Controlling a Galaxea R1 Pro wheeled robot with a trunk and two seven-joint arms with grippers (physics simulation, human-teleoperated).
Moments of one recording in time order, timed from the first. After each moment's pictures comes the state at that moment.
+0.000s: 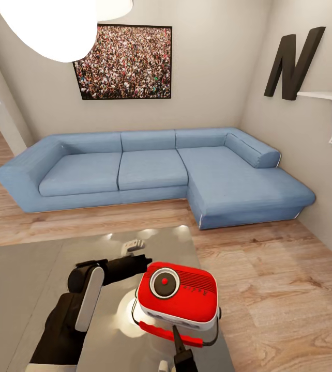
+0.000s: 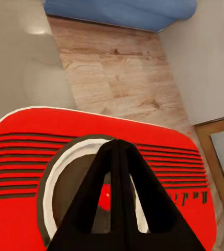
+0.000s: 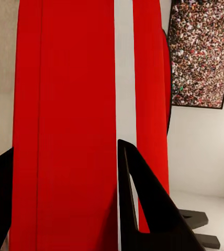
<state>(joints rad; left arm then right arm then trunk) -0.43 -0.14 -0.01 -1.50 0.33 1.04 -0.28 -0.40 -0.06 1.68 -0.83 0.27 0.75 -1.15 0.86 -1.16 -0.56</state>
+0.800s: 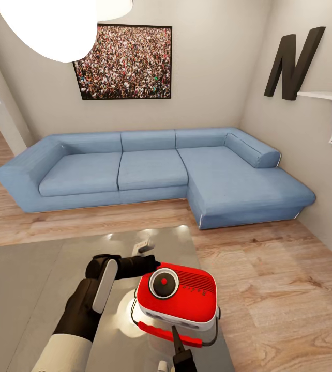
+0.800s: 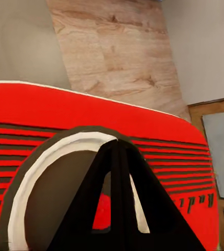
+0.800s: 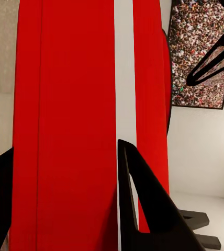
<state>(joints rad) -0.55 -0.17 -0.01 -1.24 0.34 1.04 -0.27 -0.40 -0.06 1.68 -0.83 0.27 0.75 -1.14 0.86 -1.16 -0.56</state>
